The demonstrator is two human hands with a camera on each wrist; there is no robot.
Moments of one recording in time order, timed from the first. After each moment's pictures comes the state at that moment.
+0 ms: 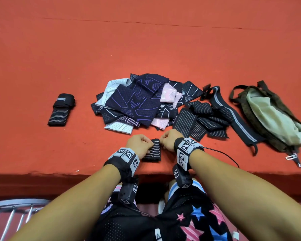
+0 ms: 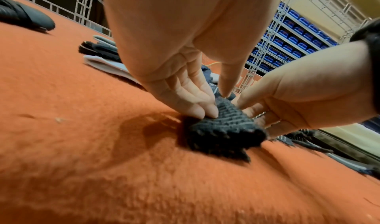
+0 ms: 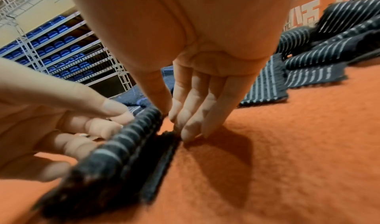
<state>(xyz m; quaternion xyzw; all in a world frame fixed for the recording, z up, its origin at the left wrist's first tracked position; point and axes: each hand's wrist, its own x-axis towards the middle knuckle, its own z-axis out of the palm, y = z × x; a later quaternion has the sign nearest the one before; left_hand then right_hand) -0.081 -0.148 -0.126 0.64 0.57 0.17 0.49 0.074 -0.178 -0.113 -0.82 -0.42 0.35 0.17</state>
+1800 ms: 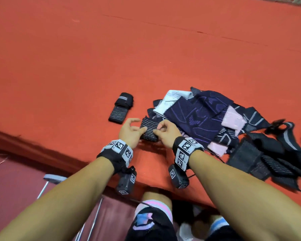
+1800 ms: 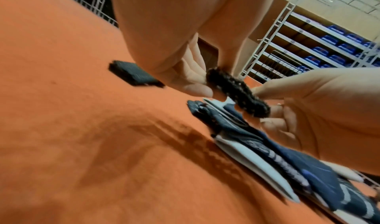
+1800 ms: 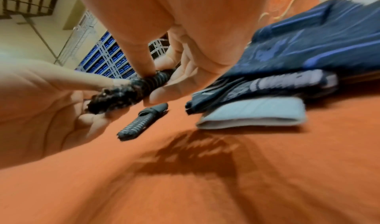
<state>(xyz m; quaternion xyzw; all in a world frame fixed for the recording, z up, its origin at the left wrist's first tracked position) -0.266 -0.043 -0.095 0.44 0.60 0.41 0.52 -0.106 -0.044 -0.103 -0.66 -0.51 0.43 0.36</state>
